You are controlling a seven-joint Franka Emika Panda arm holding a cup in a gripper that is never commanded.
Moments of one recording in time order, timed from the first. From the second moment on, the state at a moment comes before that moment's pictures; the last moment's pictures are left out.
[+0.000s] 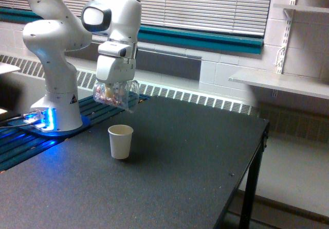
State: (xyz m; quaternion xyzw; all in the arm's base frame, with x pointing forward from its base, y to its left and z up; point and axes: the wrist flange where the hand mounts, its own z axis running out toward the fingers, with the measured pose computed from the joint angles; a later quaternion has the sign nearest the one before) arm 0.299 -0.067 0.309 0.95 -0.31 0.02 0.09
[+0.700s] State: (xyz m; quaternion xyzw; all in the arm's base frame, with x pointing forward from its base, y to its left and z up) arm 0.298 -0.062 0.304 0.94 -0.32 0.02 0.08
